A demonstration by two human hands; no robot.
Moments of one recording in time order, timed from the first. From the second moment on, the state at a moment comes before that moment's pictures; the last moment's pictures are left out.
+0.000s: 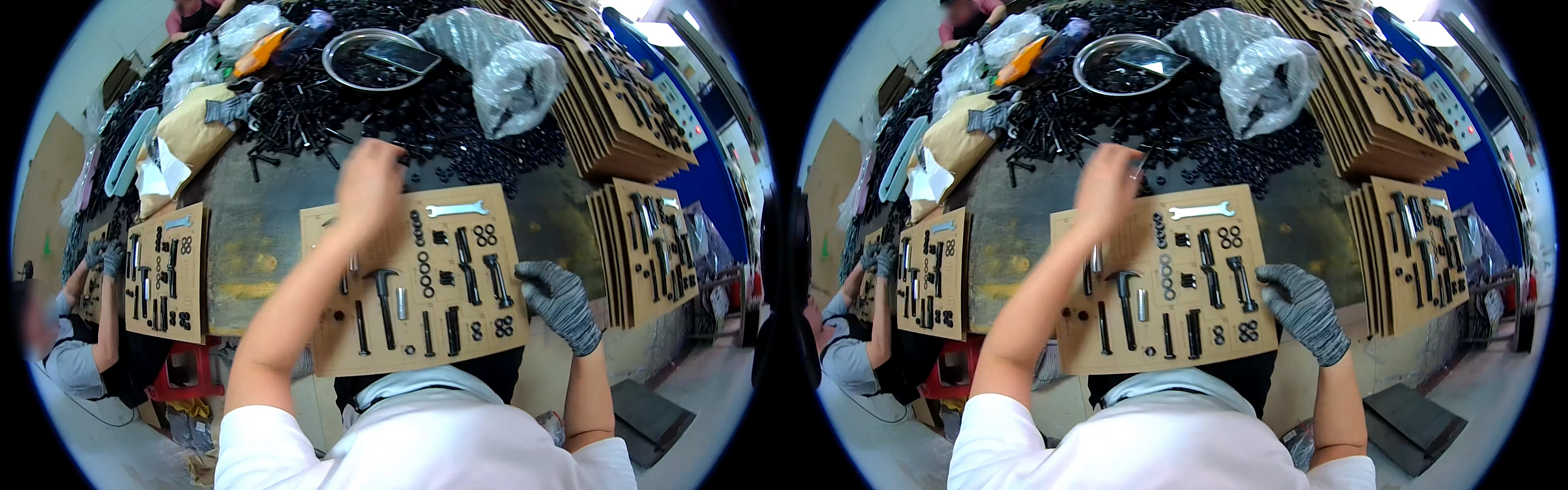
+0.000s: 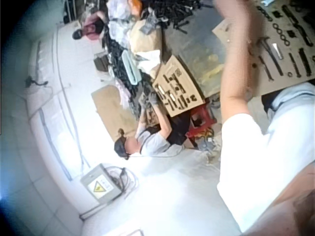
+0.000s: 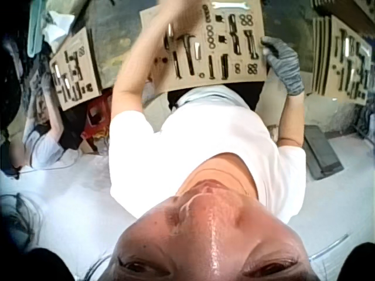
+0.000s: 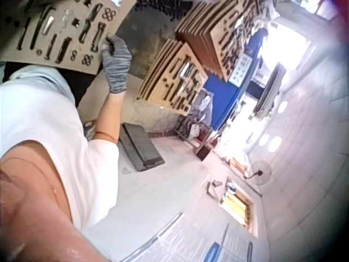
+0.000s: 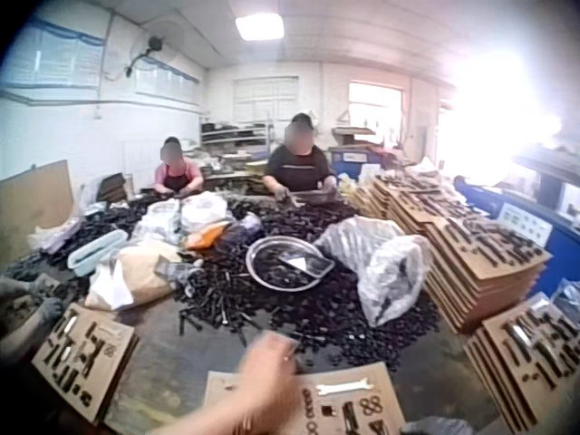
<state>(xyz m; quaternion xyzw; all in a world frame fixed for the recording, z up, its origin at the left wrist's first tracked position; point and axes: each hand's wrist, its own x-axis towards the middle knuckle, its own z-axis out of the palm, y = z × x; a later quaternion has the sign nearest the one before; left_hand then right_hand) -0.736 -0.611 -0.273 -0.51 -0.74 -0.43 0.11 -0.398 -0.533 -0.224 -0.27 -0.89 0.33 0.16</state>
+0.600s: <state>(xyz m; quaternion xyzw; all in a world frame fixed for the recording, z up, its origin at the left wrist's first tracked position) -0.883 -0.692 -0.333 -0.48 -0.80 -0.32 0.15 -0.826 -0.504 -0.284 -0.23 -0.94 0.22 0.14</state>
